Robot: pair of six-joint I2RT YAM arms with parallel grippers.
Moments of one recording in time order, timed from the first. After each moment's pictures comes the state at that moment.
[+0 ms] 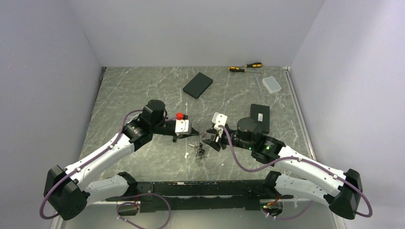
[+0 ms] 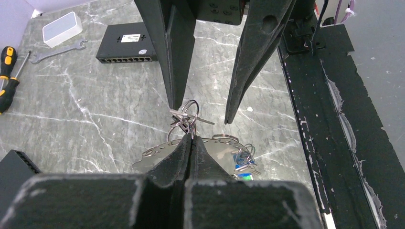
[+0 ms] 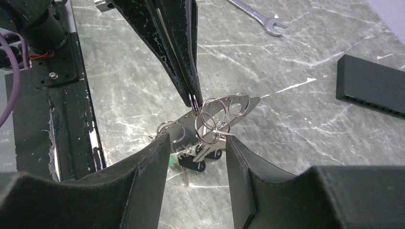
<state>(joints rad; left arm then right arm) -0.68 1.08 0.83 -0.16 0.84 0.55 0.93 0.90 0.68 -0.07 -0.24 -0.16</state>
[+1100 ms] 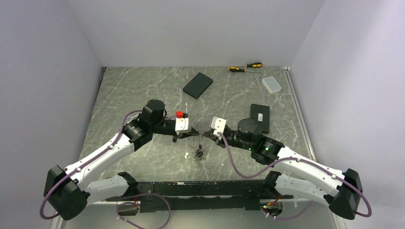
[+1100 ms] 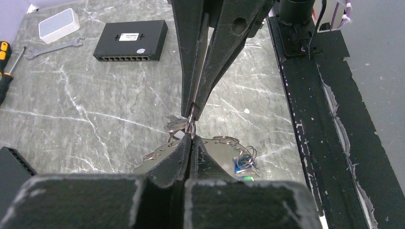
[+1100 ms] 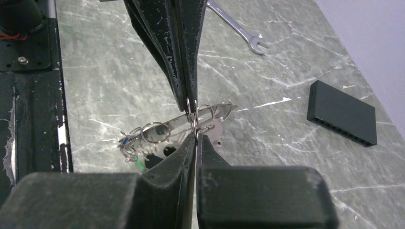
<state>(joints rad) -0.67 1.08 0.83 -0.15 0.84 0.52 0.93 0.90 0.65 0.00 -0.26 -0.33</state>
